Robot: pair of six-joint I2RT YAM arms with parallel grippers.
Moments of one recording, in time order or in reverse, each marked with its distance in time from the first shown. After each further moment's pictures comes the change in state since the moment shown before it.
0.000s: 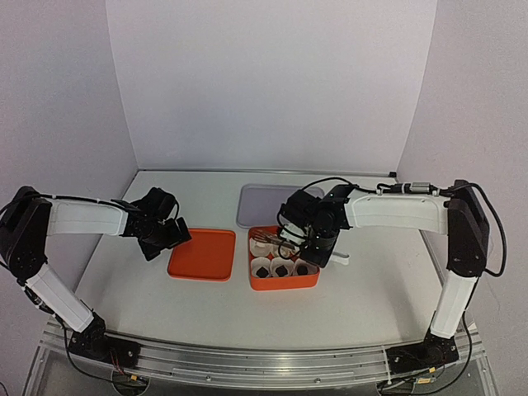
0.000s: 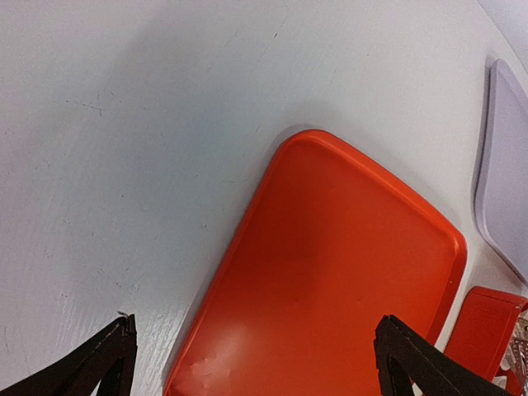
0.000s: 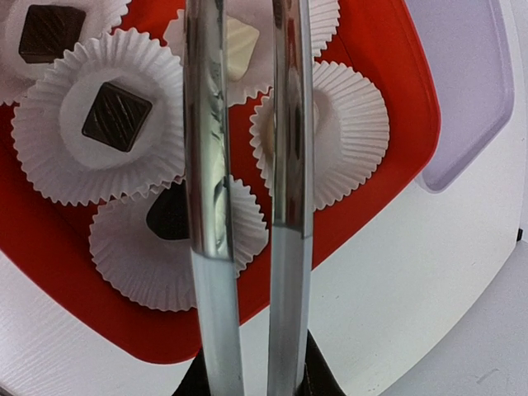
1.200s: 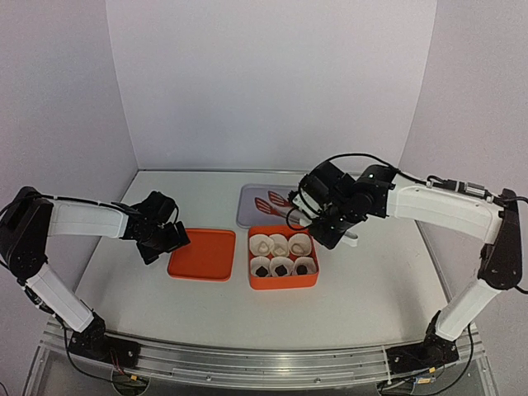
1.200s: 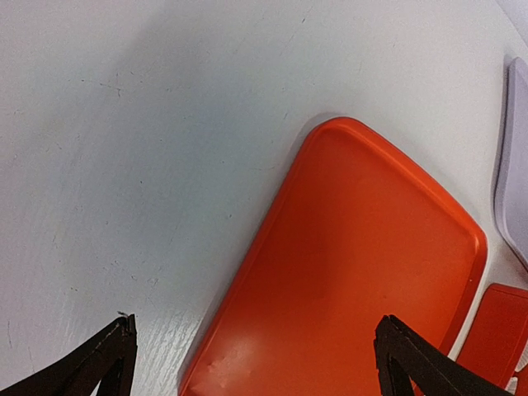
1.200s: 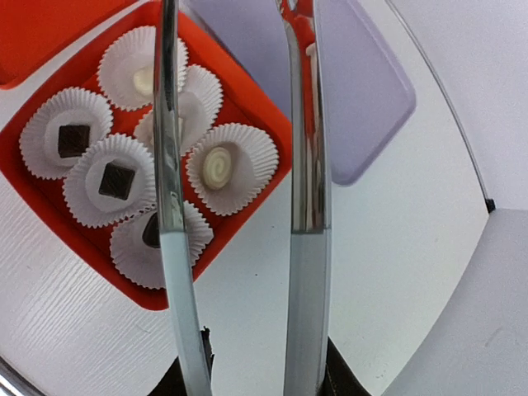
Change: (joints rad) left arm 0.000 0.004 -0.032 0.002 -0.007 -0.015; right arm 0.008 -0.232 0.005 -0.001 0.032 0.141
